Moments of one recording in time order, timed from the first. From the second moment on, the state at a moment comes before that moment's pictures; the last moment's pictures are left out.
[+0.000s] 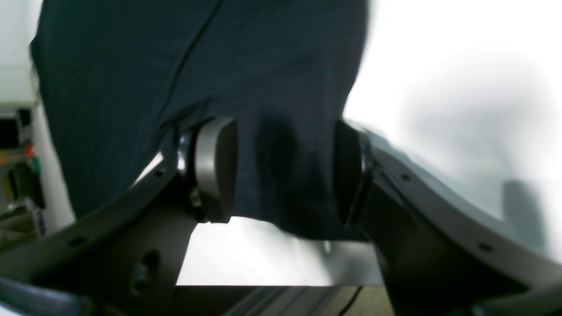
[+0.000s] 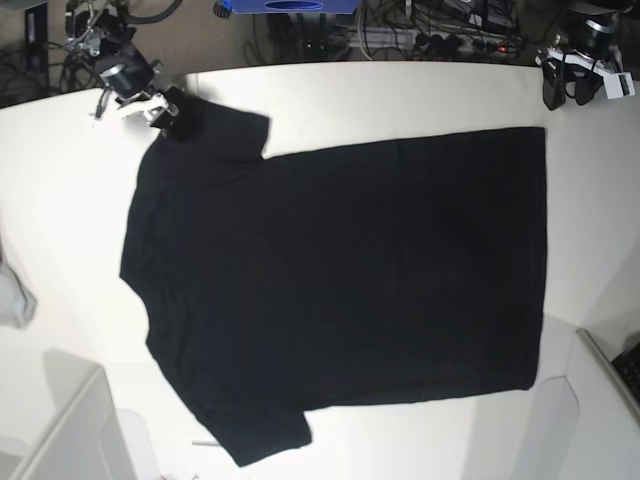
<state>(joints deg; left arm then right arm) 39.1 -10.8 -47.9 90.5 -38.8 -39.2 26.0 -33.8 9.4 15.9 95.3 56.2 8.5 -35.1</state>
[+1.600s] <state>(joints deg) 18.9 -7.7 -45.7 80.2 -36.3 -37.7 40.2 -32.2 9.4 16.0 92.5 50.6 10.4 -35.3</state>
